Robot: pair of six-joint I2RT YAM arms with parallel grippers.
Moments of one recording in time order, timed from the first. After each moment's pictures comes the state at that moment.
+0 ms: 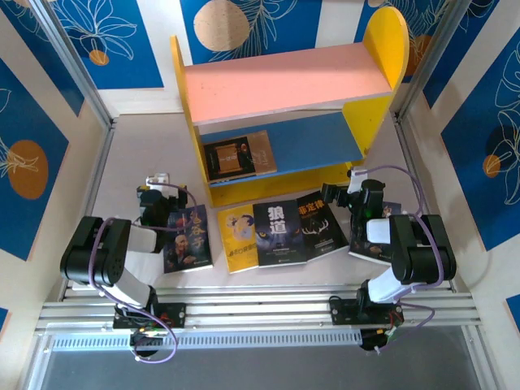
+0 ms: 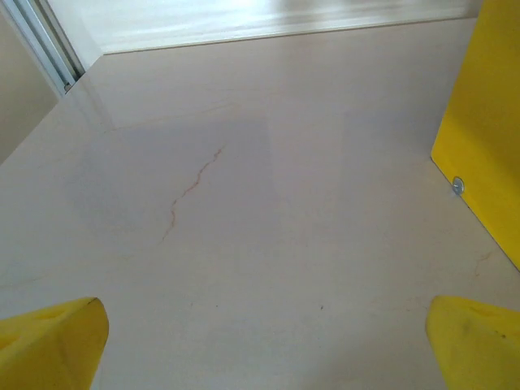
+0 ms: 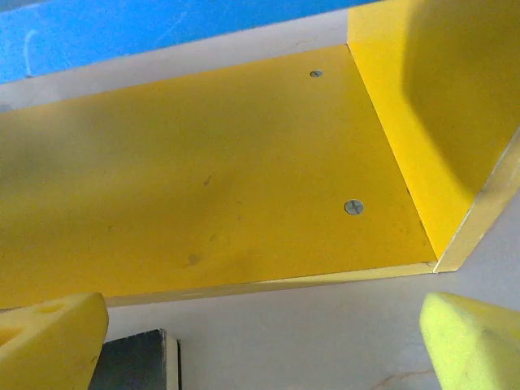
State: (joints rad) left arm -0.10 1.57 0.34 0.89 -0.20 0.03; right arm -0.02 1.53 0.40 0.69 -0.22 0.09
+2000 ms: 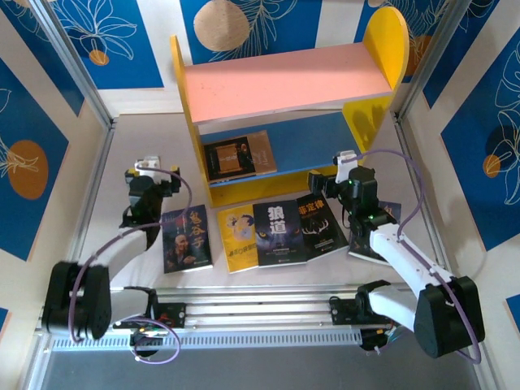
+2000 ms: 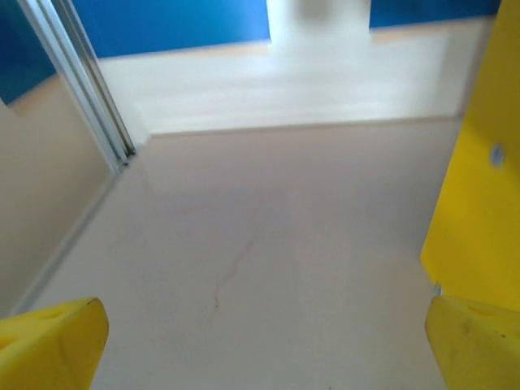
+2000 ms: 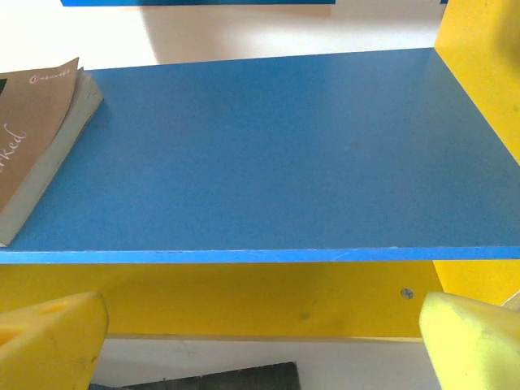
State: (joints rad) left arm -0.13 1.18 0.51 0.46 -0.28 0.03; right arm 0.28 1.07 0.61 0.09 0.04 0.09
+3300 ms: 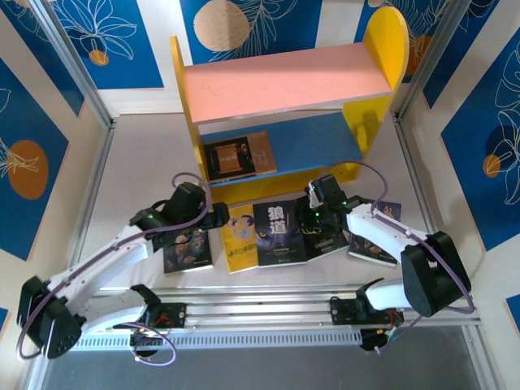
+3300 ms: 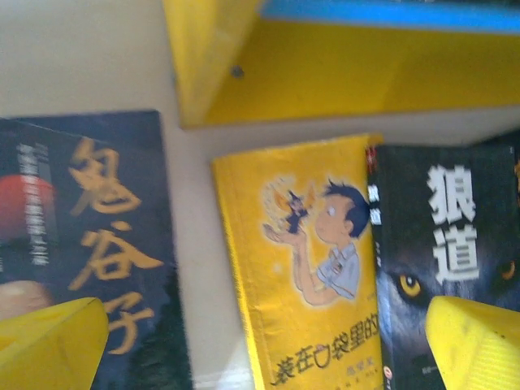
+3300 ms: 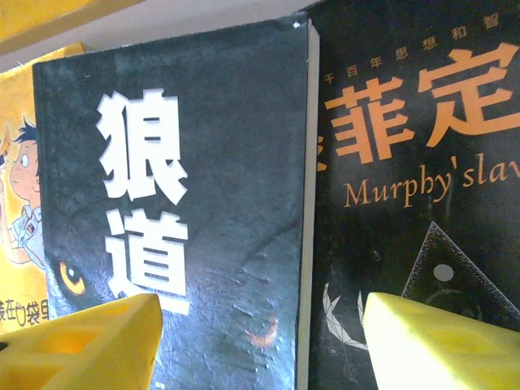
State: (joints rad) left arm -0.69 1.10 0.82 -0.64 -0.10 -0.76; right arm 0.45 1.34 0.73 -0.47 -0.24 0.47
